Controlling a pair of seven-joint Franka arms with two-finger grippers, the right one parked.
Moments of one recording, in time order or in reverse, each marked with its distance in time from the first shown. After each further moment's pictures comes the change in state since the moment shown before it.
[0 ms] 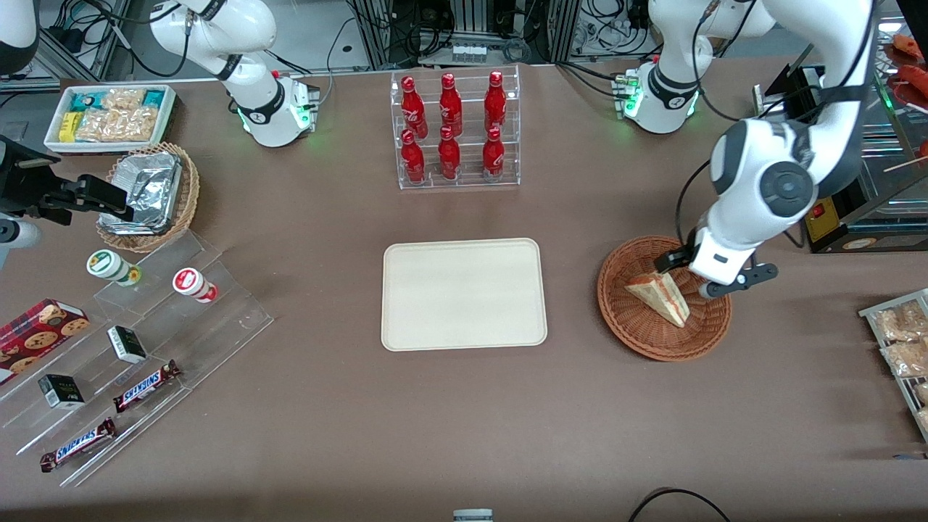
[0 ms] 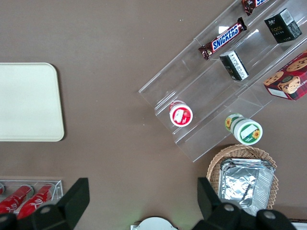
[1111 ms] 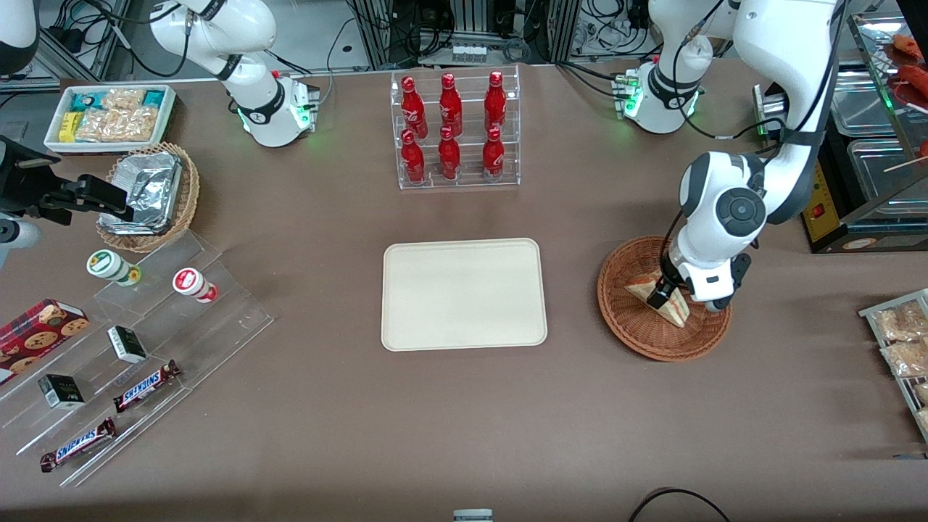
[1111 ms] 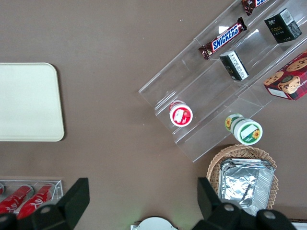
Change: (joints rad) arm -0.010 0.131 0.009 -0.054 0.000 0.242 -0.529
